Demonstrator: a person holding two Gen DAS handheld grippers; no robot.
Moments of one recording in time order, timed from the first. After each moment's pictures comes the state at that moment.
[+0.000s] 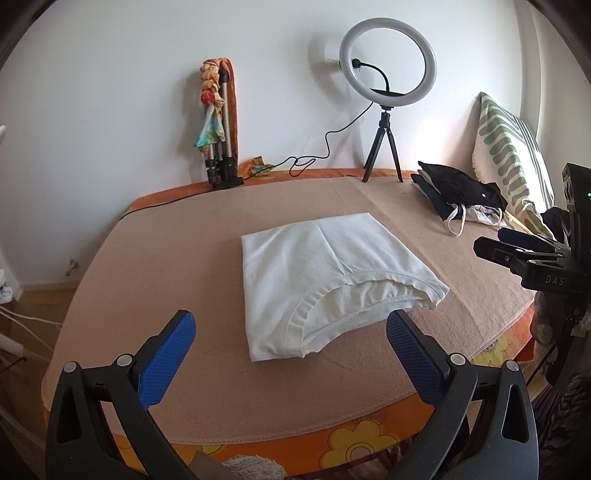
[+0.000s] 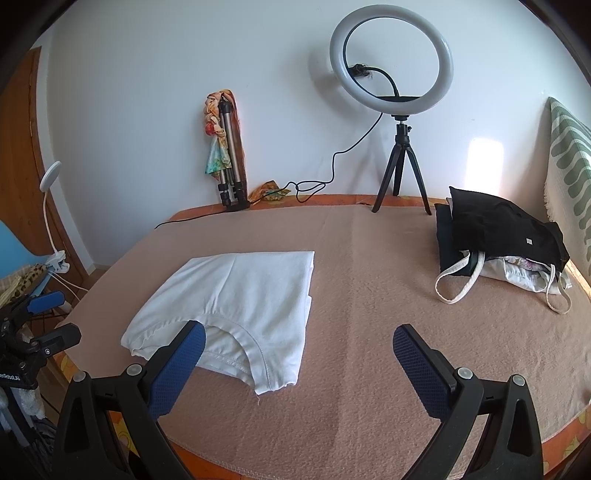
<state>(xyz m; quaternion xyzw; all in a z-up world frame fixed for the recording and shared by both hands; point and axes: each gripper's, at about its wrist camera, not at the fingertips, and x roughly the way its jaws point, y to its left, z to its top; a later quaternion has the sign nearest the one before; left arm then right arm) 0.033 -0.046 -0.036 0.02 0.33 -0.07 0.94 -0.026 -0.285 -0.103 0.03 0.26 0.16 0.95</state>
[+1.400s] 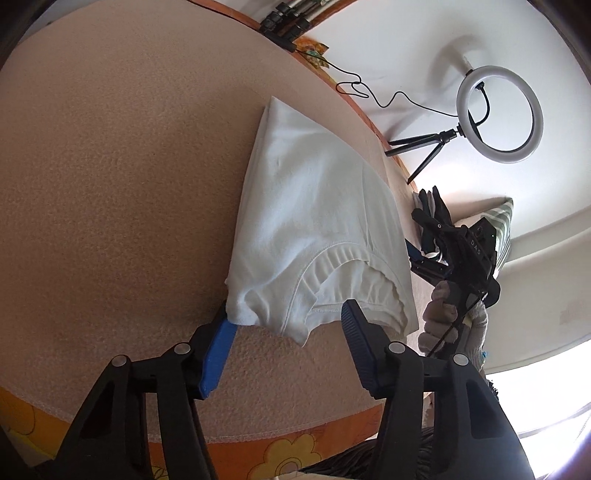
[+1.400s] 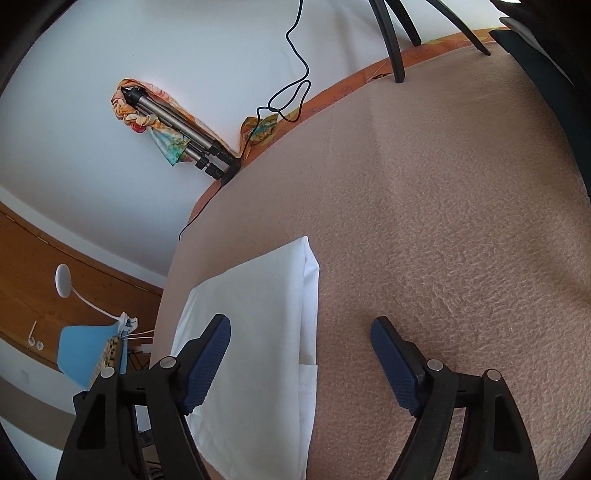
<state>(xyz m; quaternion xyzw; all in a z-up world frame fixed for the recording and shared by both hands) 0.102 0.016 -0.130 -0.35 0.50 -0.14 0.78 0.183 -0.305 -0.172 0.26 0.45 0.30 0.80</state>
